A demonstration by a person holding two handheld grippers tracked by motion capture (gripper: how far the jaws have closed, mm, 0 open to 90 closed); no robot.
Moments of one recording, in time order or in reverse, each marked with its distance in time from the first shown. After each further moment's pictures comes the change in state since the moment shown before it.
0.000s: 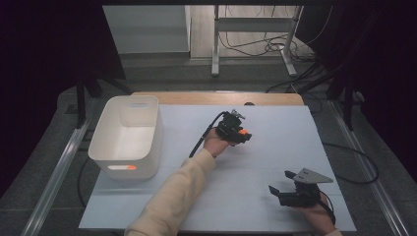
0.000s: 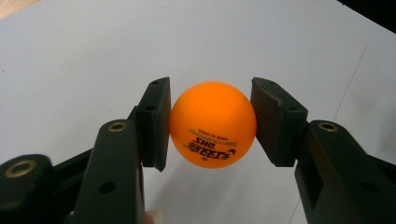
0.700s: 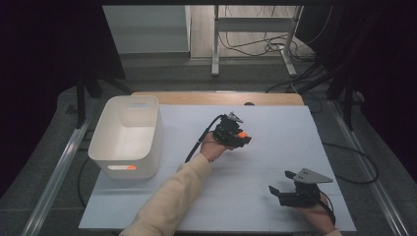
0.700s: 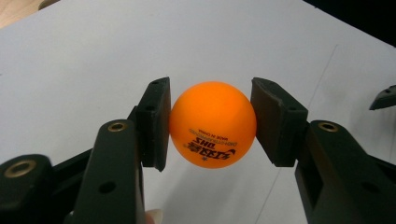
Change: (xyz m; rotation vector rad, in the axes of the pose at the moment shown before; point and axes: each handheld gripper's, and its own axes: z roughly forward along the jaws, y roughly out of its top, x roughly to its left) left arm -0.013 -0.009 -0.018 -0.053 -0.033 0.029; right arm 0.000 0.000 0.000 0.004 -0.006 -0.002
